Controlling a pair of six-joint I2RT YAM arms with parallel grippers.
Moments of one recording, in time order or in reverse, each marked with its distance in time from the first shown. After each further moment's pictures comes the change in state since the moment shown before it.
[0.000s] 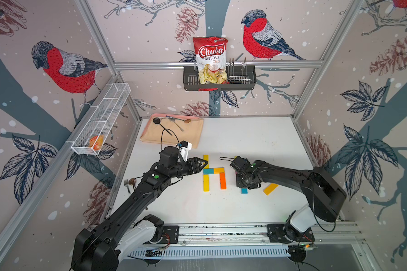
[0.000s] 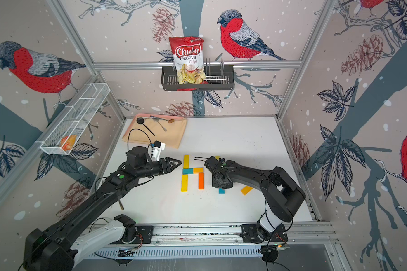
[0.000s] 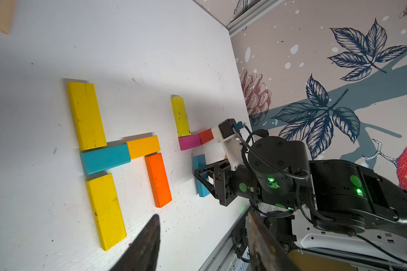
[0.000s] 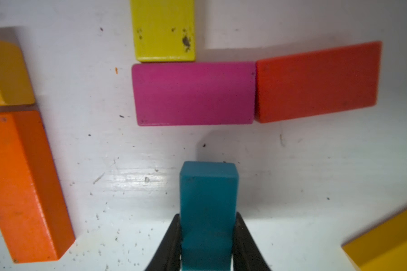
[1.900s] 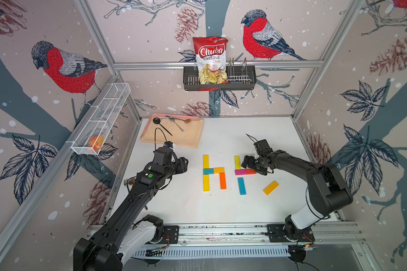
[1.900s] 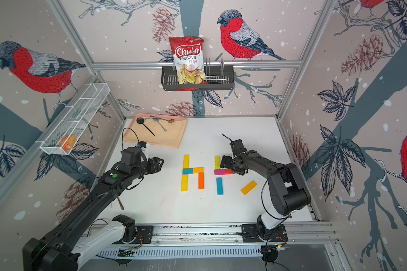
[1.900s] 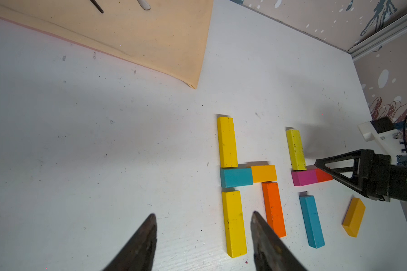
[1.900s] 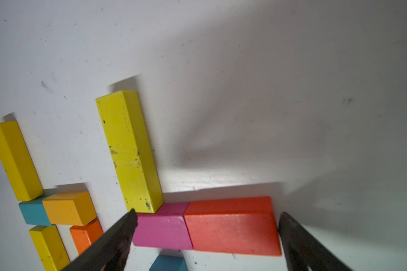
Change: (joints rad) left arm 0.109 -0.033 0.047 -0.279 -0.453 0.262; right arm -0.447 0.003 -0.010 0.235 -0.318 -0.161
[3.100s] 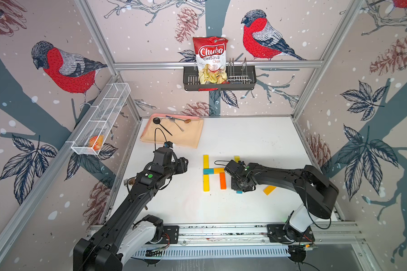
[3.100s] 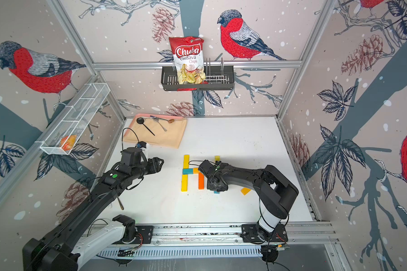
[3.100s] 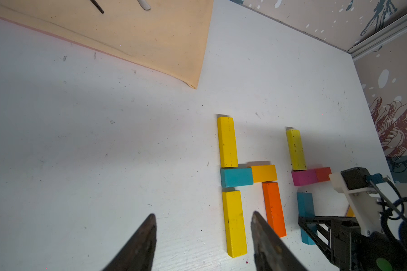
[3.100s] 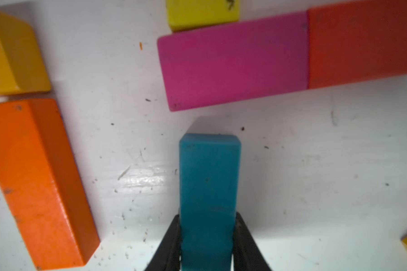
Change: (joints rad) left arm 0.000 -0.002 -0.002 0.000 0.000 0.000; right arm 0.511 0.056 0.032 -0.214 0.324 0.311
